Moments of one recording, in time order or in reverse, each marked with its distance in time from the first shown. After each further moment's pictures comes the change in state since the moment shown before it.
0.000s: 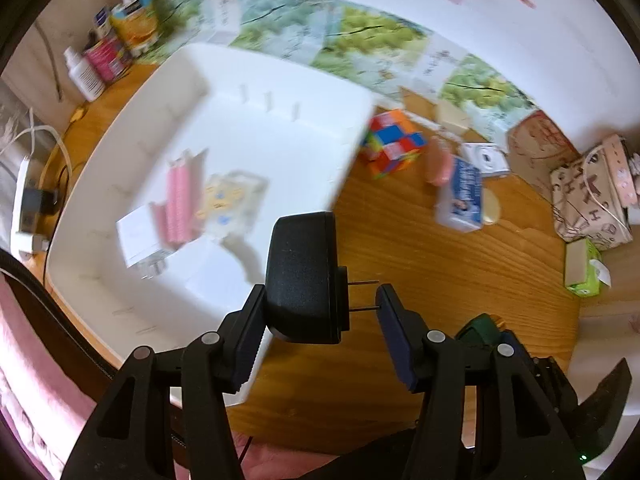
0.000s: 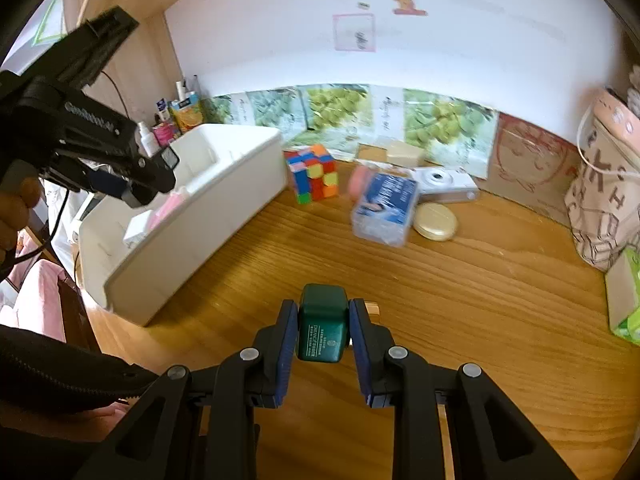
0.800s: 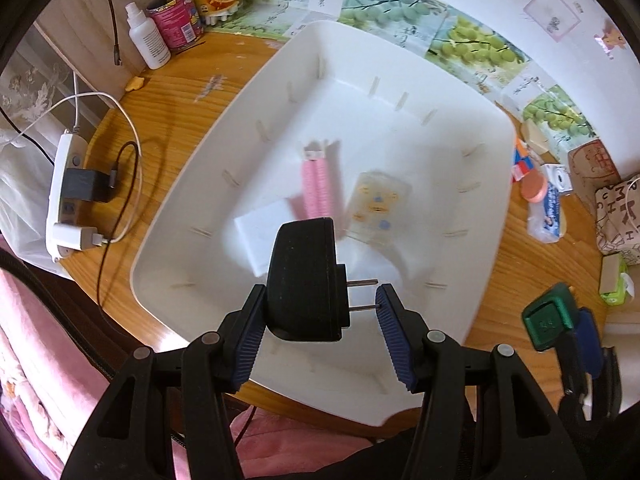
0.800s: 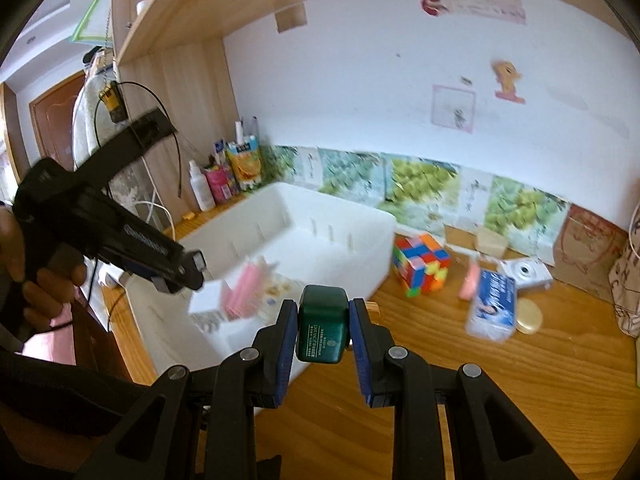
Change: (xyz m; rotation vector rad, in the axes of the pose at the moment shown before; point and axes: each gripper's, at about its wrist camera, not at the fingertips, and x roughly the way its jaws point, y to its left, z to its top) left arm 0.002 0.126 0.016 -0.039 0.055 0.072; right arm 0.007 0.127 0.061 -0.059 -0.180 0.060
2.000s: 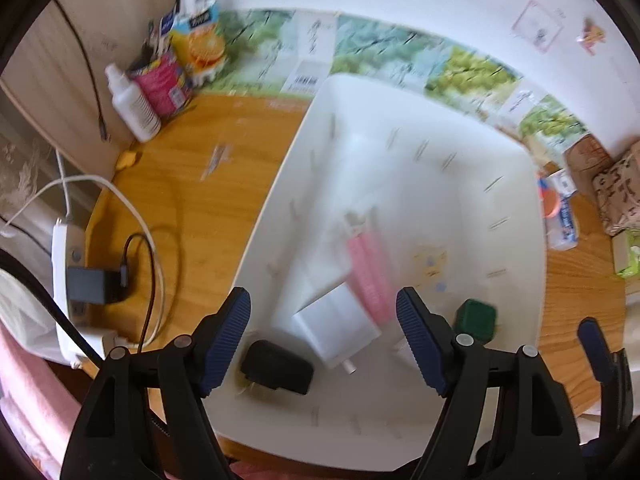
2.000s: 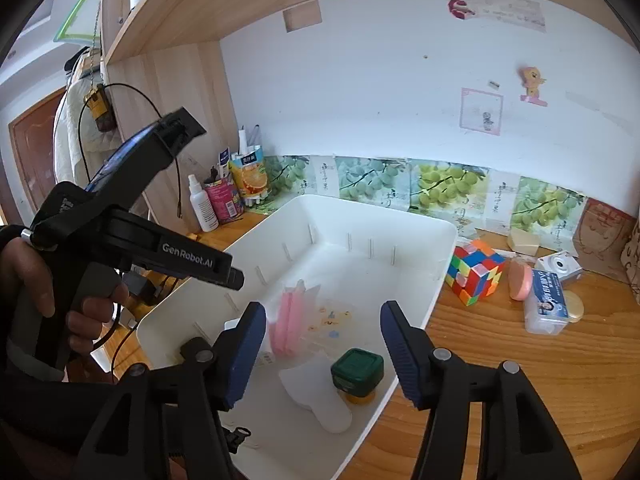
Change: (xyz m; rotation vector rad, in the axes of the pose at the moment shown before) left arm 0.007 0.041 0.039 0.178 -0.190 -0.039; right arm 0.042 0.070 0.006 0.086 -0.041 -0.085
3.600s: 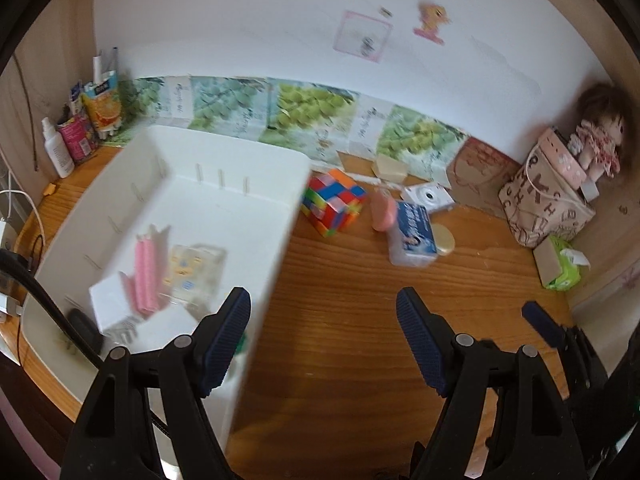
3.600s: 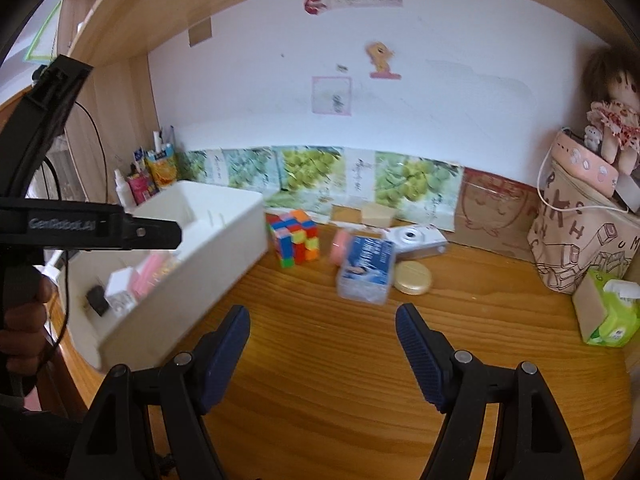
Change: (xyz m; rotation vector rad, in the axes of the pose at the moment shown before) left arm -0.031 -0.203 -0.058 0.019 -0.237 -0.160; right arm -0.068 -0.193 -0.037 -0.021 0.029 -0.151
